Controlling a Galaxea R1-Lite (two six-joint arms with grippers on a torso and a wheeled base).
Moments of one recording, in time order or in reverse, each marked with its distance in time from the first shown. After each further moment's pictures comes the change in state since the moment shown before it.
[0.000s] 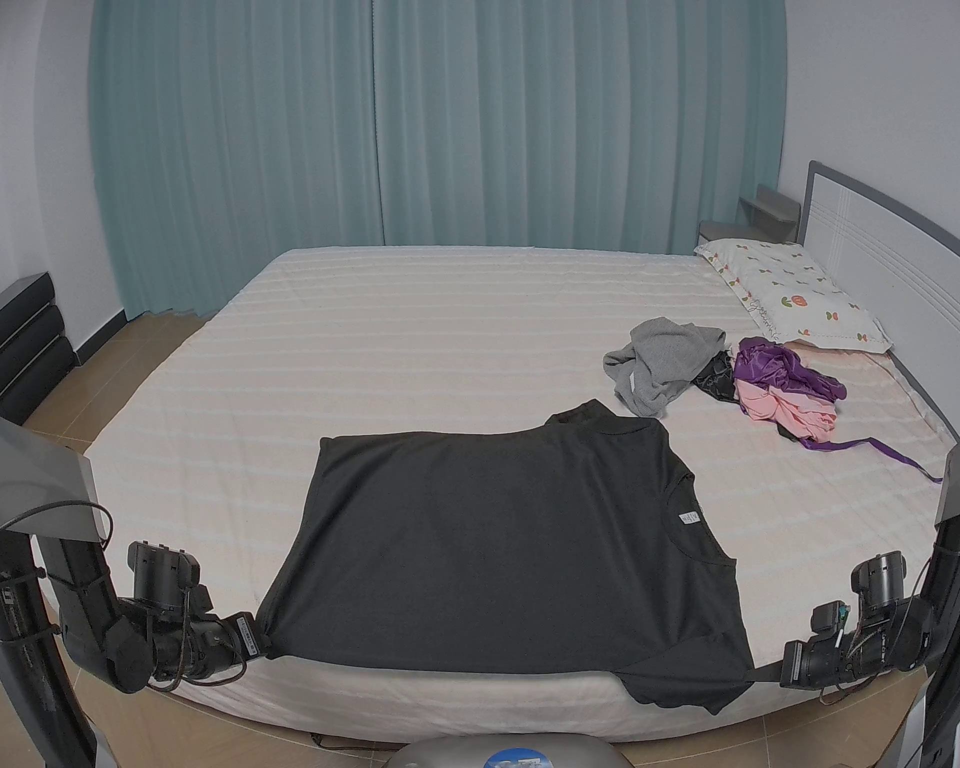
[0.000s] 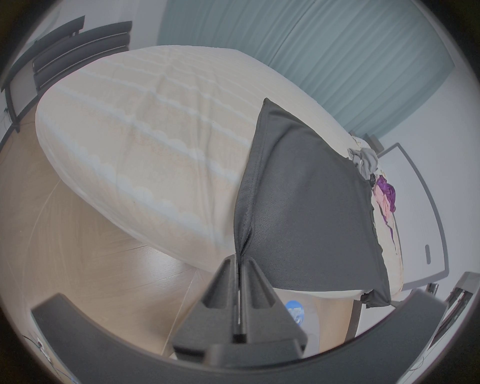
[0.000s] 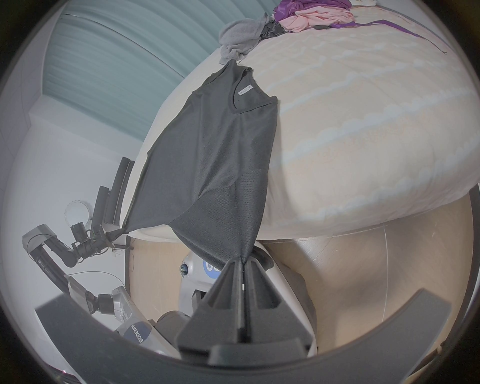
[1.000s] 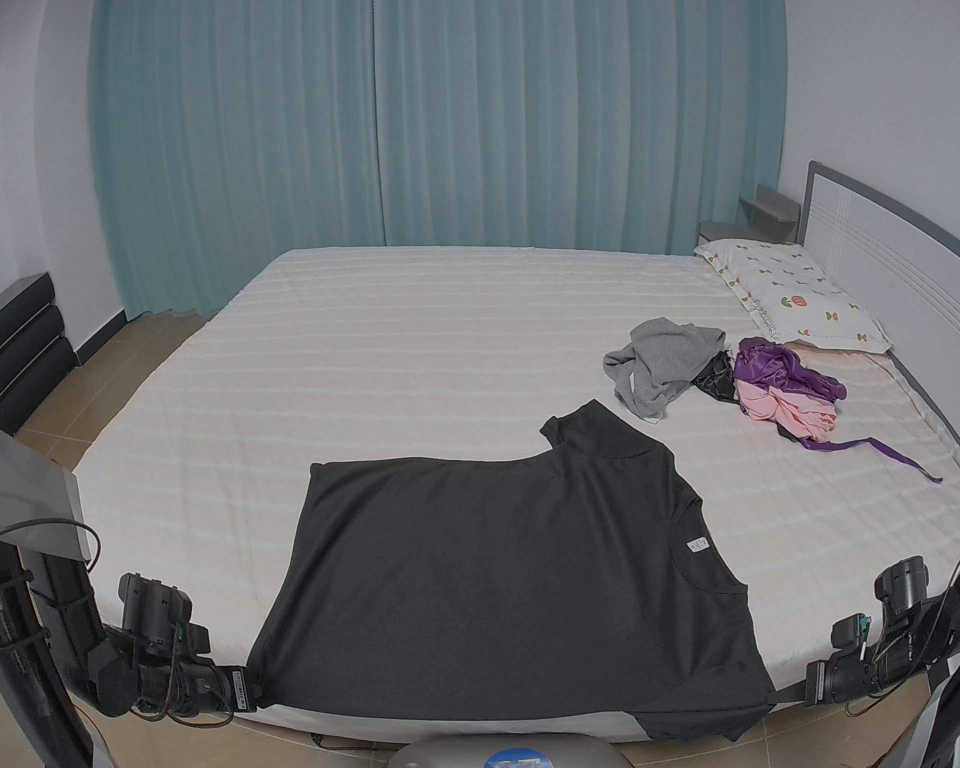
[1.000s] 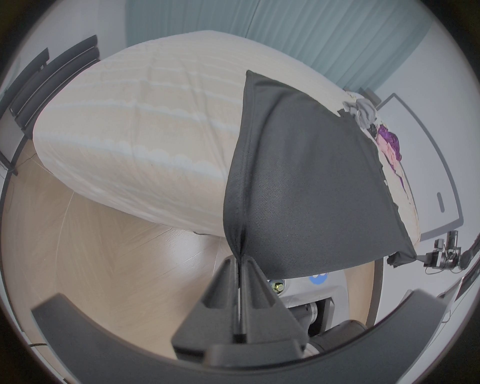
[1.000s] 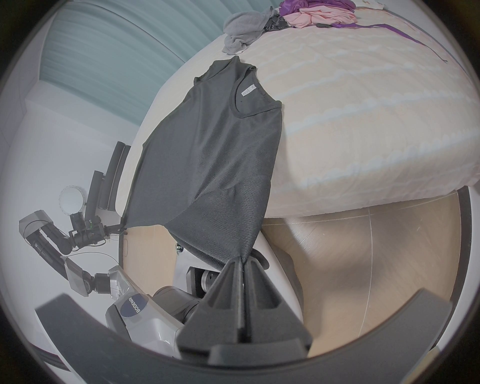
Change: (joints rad) left arm -0.007 -0.055 0.145 0.071 0.005 0.233; right arm -0.083 -0.219 0.000 0.373 -0.007 -0.193
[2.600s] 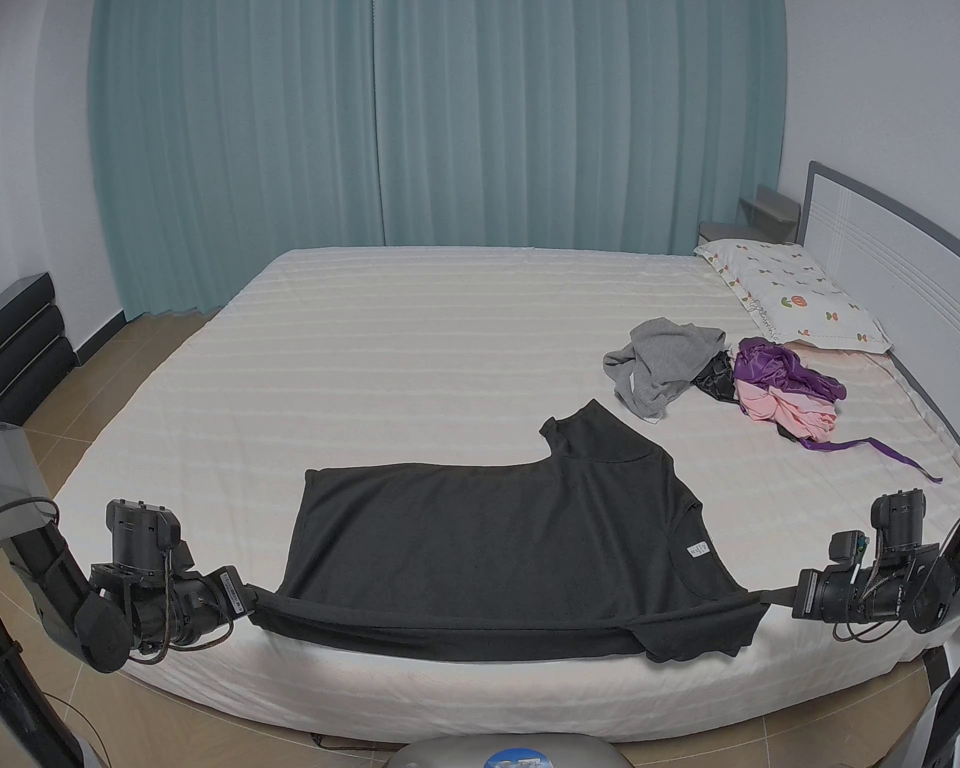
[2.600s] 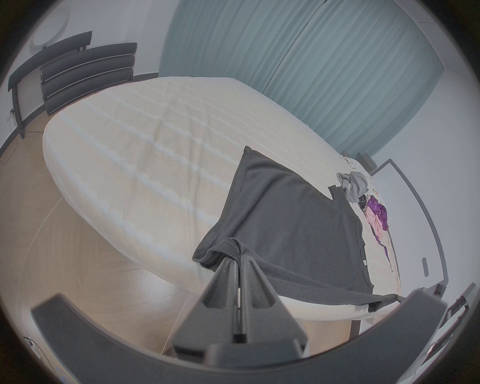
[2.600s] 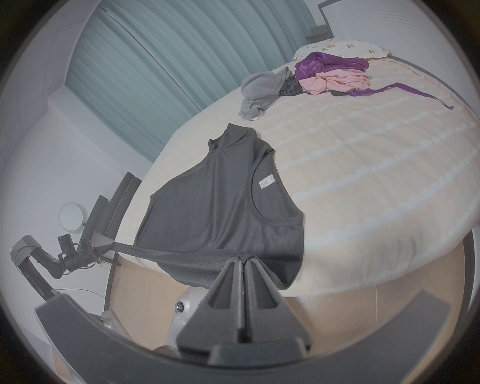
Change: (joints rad) left arm -0.017 -0.168 -0.227 0.093 0.077 -0.273; right arm 0.108 -0.015 -0.192 -0.223 -0.078 0.233
